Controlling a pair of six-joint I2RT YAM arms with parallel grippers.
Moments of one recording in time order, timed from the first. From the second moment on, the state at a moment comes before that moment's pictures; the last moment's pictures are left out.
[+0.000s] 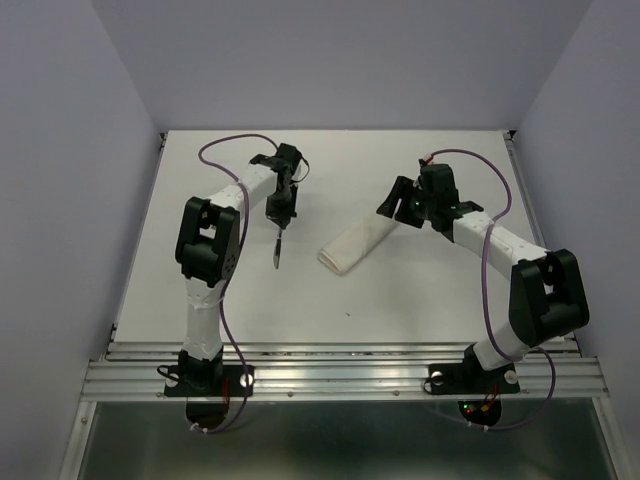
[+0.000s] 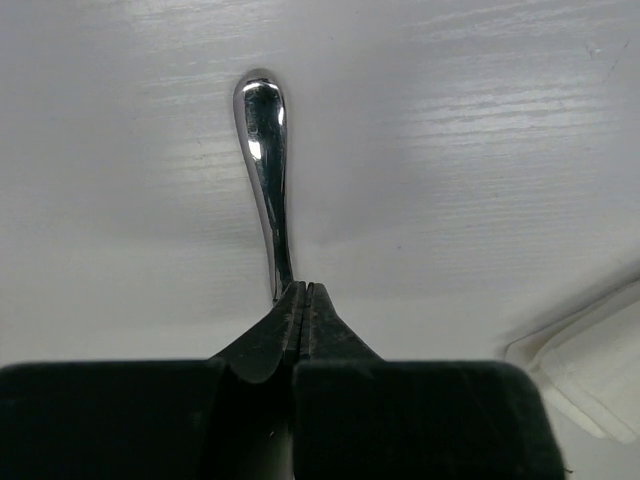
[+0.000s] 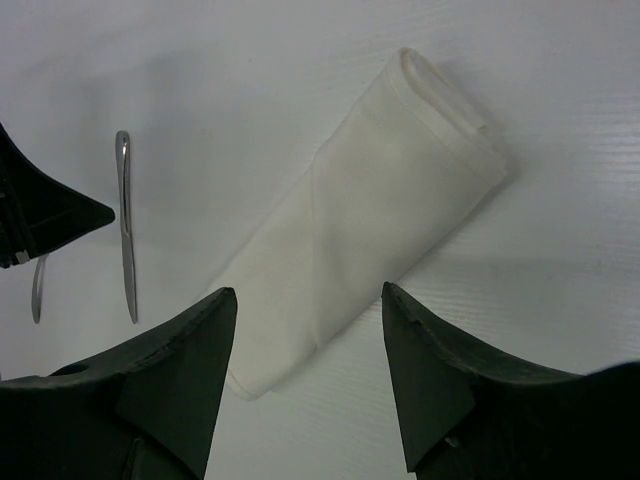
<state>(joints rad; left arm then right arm) -0.39 2.12 1.71 -0.90 -0.05 -0.26 0.30 1.55 1.03 -0.15 -0.19 0.60</state>
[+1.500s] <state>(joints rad) -0.38 2.14 1.65 -0.81 -0.08 -0.27 0.30 1.55 1.03 -0.15 -0.19 0.60</state>
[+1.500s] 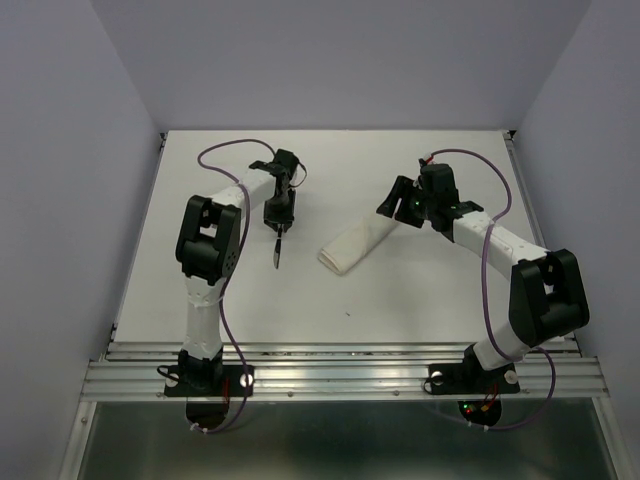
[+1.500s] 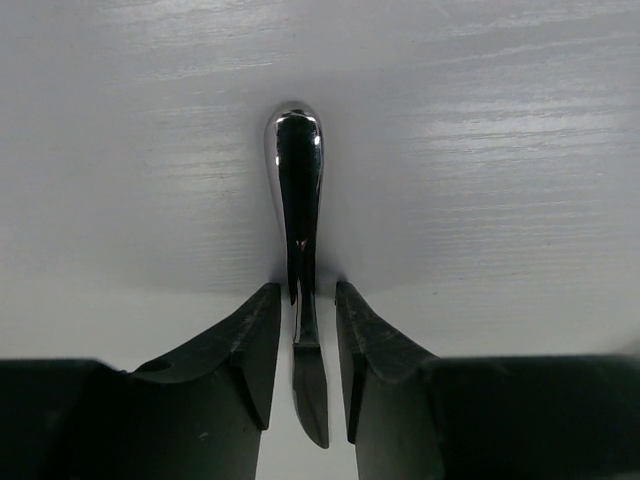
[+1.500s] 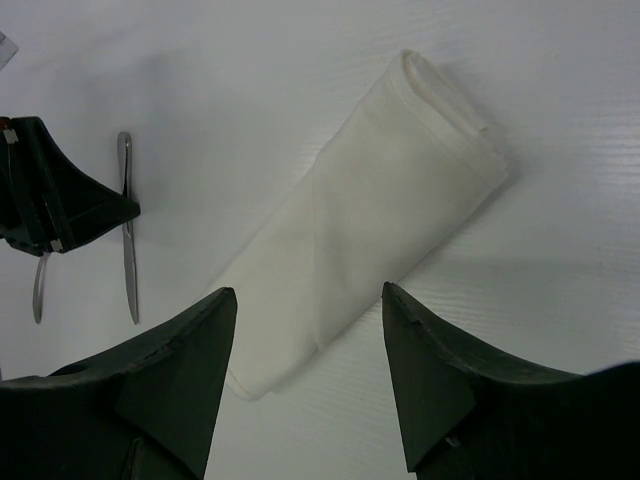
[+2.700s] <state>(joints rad) -0.46 2.14 1.67 -0.89 0.01 -0.24 0.30 1.55 1.03 -0.15 -0.20 0.60</state>
